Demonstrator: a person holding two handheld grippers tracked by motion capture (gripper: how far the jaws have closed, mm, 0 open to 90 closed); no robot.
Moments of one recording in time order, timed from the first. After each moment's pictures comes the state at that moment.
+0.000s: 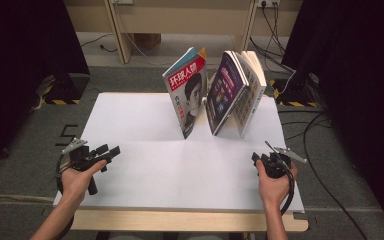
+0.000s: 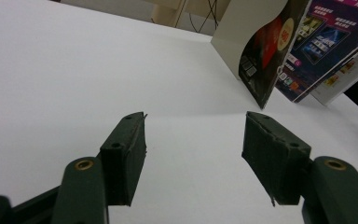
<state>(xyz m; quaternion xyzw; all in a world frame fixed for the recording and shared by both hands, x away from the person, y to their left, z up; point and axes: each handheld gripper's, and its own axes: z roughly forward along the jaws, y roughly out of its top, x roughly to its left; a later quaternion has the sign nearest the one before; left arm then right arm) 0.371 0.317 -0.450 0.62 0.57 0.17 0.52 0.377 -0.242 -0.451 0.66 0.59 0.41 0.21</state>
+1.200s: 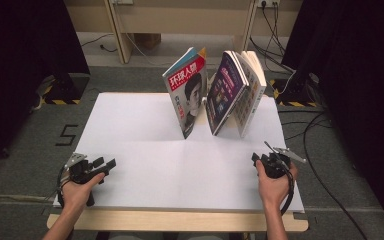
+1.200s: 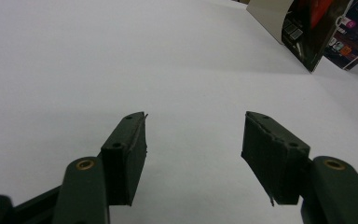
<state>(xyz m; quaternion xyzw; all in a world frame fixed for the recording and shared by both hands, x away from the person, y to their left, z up) 0.358 0.333 -0.500 0.62 0.58 0.20 0.49 0.378 -0.242 -0.452 0.66 0.59 0.41 0.21</state>
